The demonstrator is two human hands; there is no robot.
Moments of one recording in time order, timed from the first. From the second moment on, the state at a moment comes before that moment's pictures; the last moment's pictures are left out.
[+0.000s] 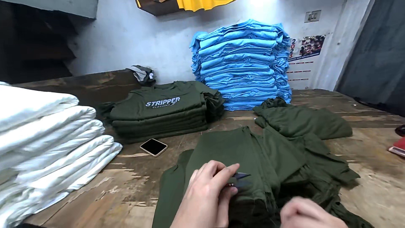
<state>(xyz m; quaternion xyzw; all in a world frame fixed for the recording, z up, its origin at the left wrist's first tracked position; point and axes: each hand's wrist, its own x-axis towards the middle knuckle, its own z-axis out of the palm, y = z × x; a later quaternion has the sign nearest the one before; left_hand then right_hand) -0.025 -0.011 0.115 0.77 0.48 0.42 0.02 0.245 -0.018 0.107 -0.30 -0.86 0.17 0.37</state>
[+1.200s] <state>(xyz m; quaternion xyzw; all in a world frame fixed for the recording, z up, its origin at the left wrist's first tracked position) -0.023 -0.005 0.101 0.78 0.45 0.44 -0.03 0.178 0.004 0.058 -0.35 -0.72 -0.06 0.60</state>
